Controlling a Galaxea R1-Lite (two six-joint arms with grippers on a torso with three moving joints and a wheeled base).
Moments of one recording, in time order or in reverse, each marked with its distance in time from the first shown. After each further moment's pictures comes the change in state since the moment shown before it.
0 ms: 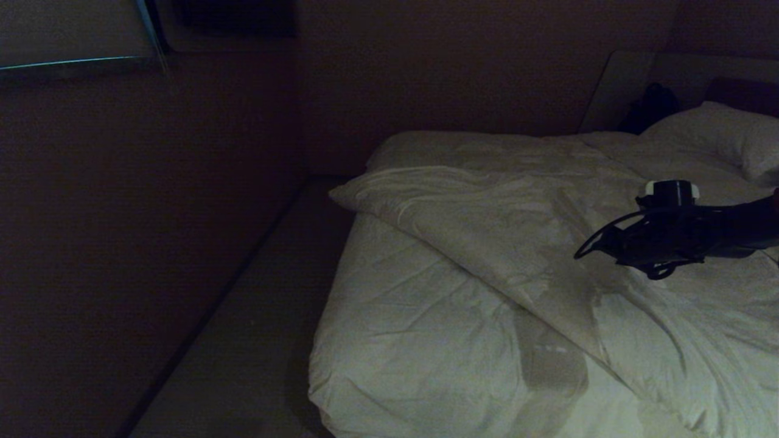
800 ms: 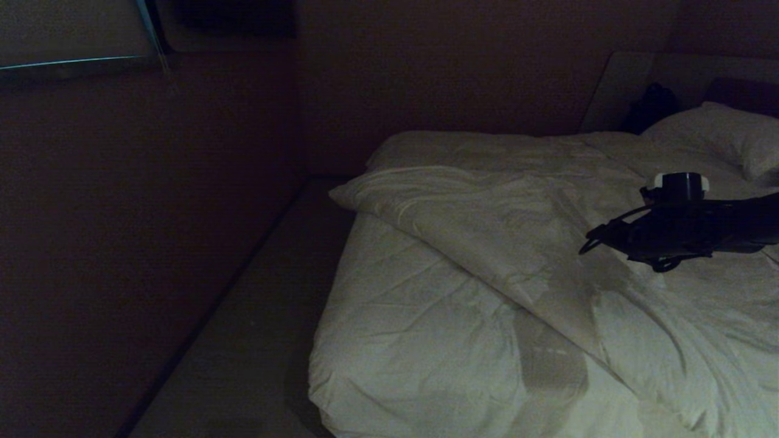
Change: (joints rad) left arm 0.000 0.000 0.000 0.000 0.000 0.000; right arm -0.013 -0.021 -0.014 0.001 0.017 -0.051
